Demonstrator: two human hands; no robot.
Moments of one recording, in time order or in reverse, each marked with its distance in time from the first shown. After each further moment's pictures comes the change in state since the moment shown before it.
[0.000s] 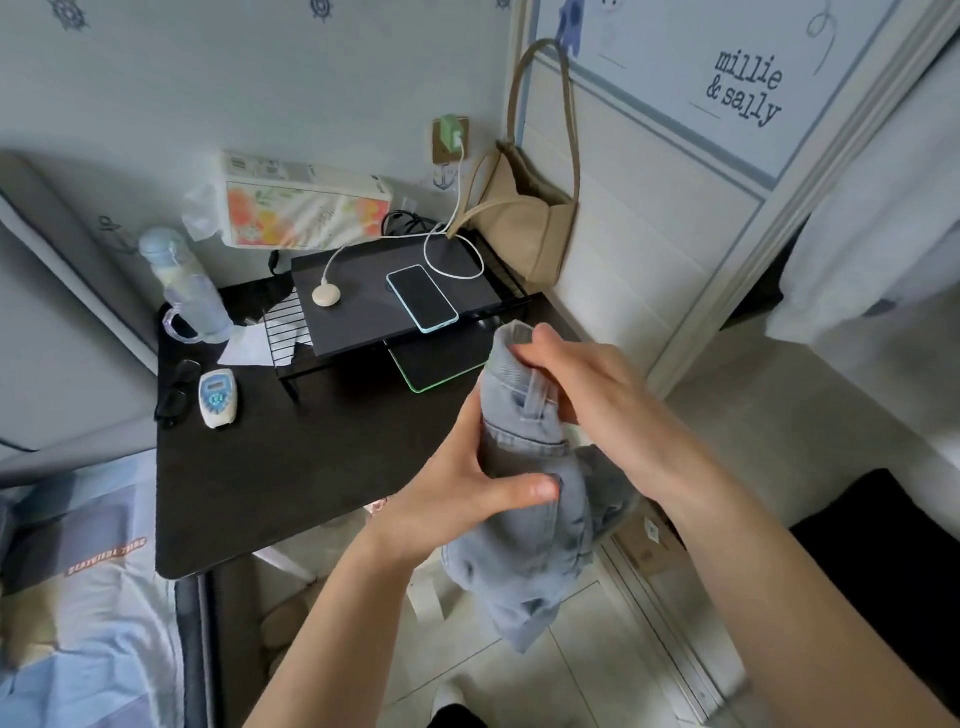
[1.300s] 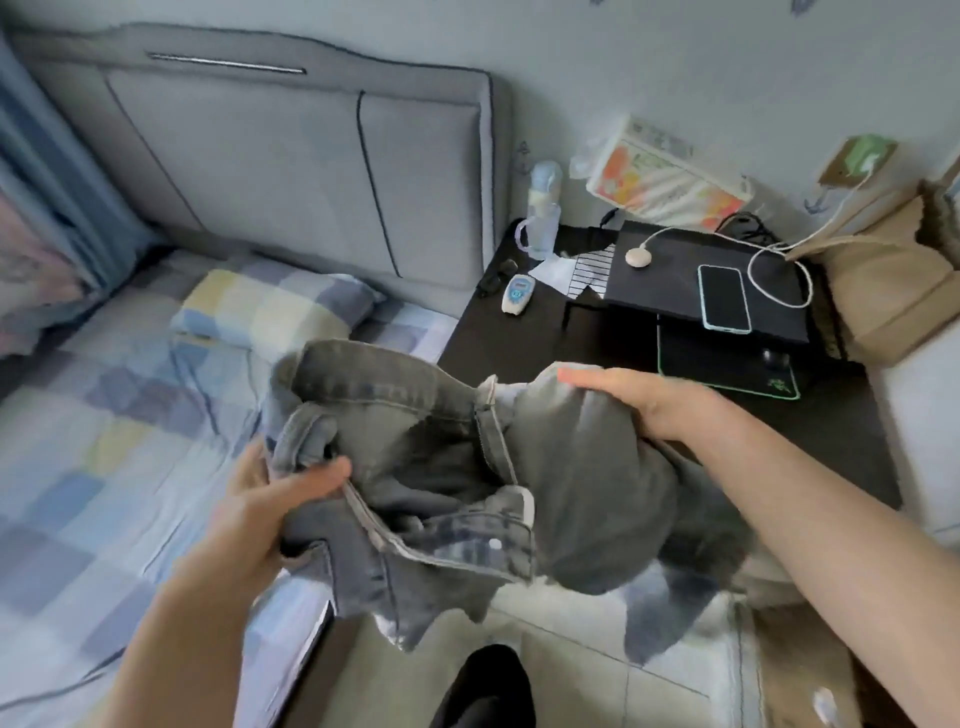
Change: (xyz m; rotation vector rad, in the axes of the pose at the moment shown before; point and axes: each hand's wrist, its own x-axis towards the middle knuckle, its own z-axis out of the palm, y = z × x) left_hand -0.312 0.025 0.037 -0.184 1.419 -0.007; right_hand 0.058 0.056 0.155 -0.018 -0.984 0.500
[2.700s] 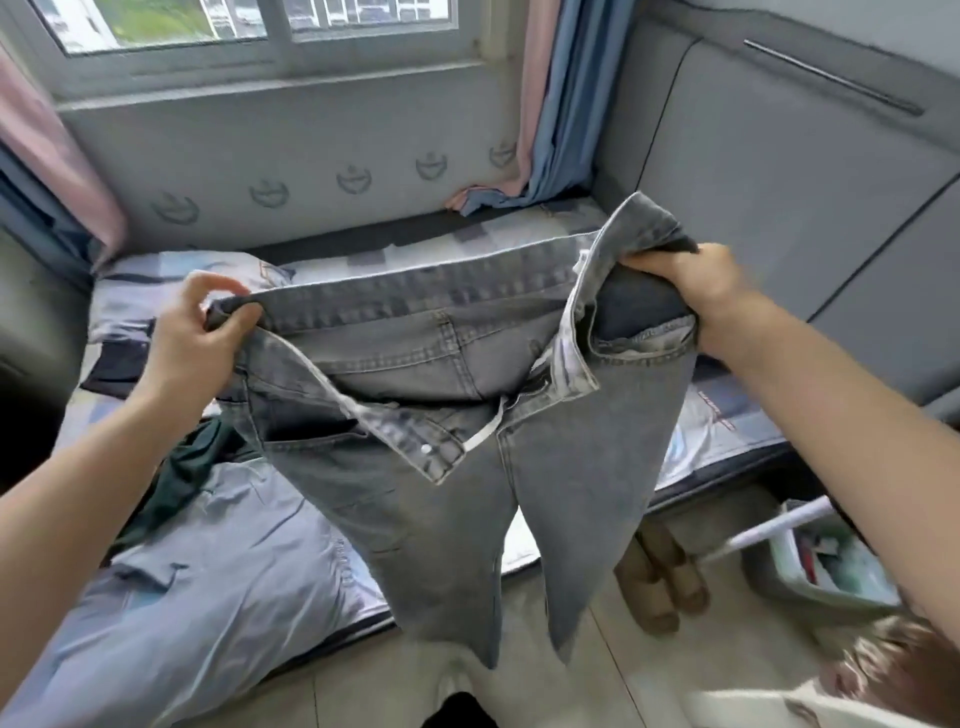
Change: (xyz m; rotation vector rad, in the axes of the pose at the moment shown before) left_hand -0.203 0.026 -0.495 0.628 1.155 0.356; right_hand 0.046 -0.192 0.510 -0.218 -0.189 -0.584
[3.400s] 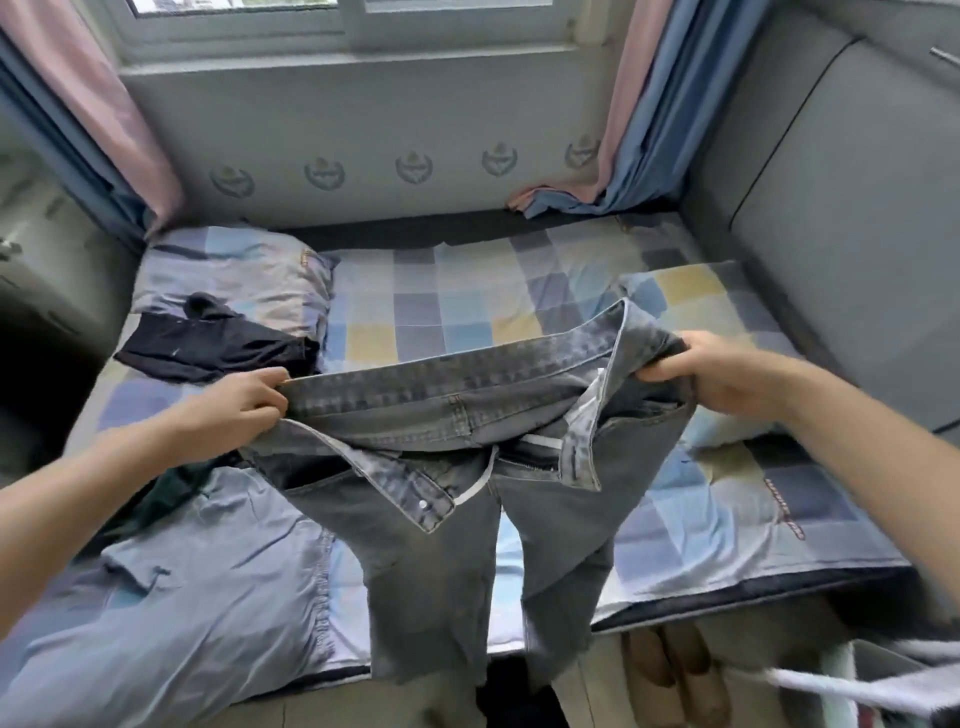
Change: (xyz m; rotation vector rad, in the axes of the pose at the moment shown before) left_hand 0.092 -0.065 0.064 0.658 -0.827 -0.016; right_hand 0.240 0.060 0.001 -0.243 -0.769 0.315
